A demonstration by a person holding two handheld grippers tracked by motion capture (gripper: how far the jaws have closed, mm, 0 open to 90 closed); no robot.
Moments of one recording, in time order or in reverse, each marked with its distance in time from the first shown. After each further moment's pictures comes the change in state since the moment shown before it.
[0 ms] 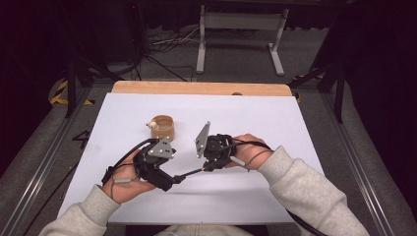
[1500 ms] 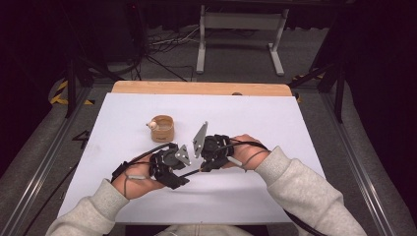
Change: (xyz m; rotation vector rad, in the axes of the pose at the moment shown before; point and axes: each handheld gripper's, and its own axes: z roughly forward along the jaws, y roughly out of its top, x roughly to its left) left arm -0.008 0.016 0.034 0.243 -0.049 0.086; right arm -0.002 0.004 0.004 -0.011 0.014 0.008
